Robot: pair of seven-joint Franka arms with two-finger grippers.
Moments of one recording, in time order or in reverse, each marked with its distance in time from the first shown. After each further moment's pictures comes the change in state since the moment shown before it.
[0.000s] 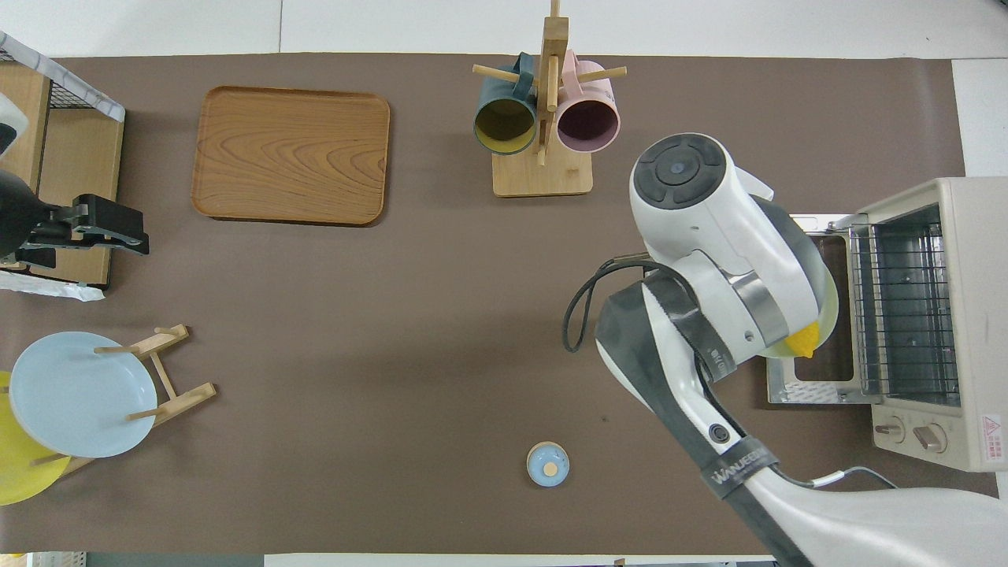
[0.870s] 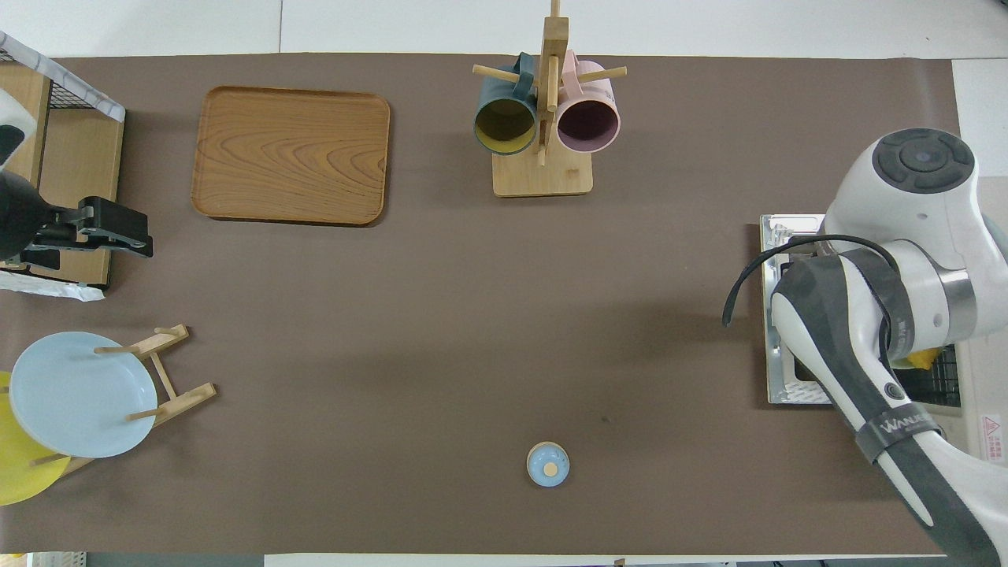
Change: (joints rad) left arm 0.001 0.003 -0.002 0.000 0.000 -0.008 0.003; right arm -0.310 -0.114 -0.003 -0.239 -0.021 0.186 -0.188
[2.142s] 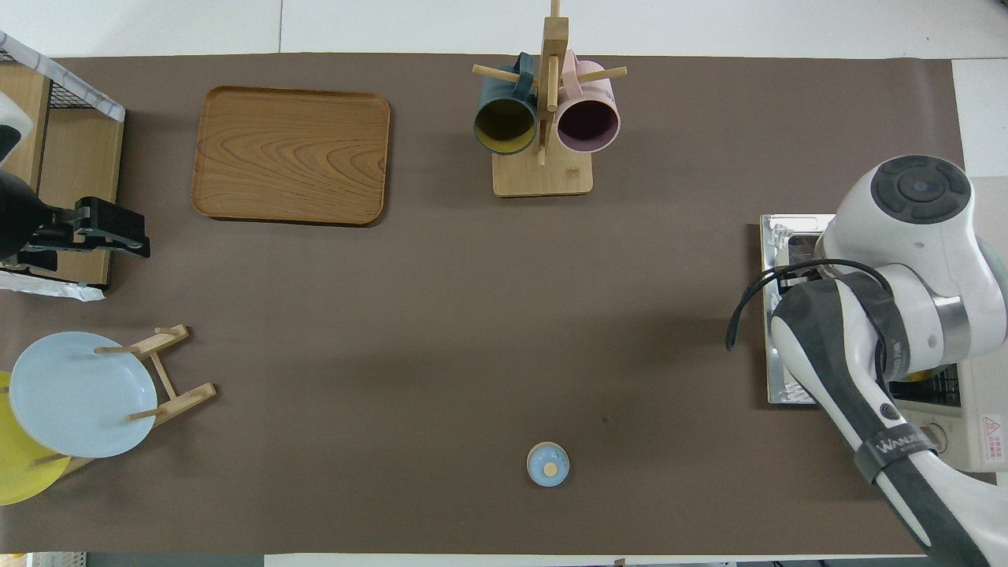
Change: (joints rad) left arm 0.001 0.001 0.002 0.000 0.000 -0.002 0.000; right arm 0.014 -0.024 0.024 -0.031 -0.008 0.050 -0.082
